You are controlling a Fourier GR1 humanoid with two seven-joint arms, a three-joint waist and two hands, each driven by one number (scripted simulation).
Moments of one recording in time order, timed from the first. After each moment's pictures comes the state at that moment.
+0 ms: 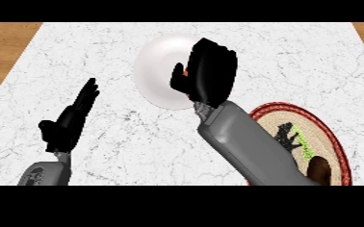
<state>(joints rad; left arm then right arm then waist) -0.11 0.23 0.00 -1.31 0.04 -0.04 -0.14 -0.81 -0.01 0.51 -1.33 1.20 -0.15 1.14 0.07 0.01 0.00</state>
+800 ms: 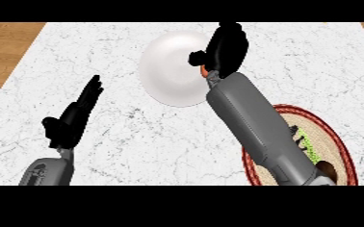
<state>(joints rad) -0.14 0.23 -0.01 -1.31 0.03 -0.05 -0.13 -0.93 -0.01 0.32 -0.95 1.07 -0.58 1.08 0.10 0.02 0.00</state>
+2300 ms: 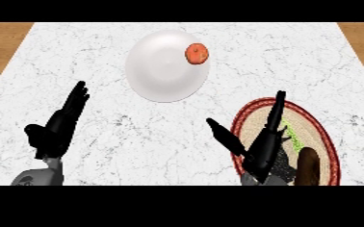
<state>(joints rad) -0.06 0.22 0.05 -1.37 0.03 -0.04 -0.10 -0.14 -0.16 0.61 -1.54 0.81 -1.25 0.76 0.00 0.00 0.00</state>
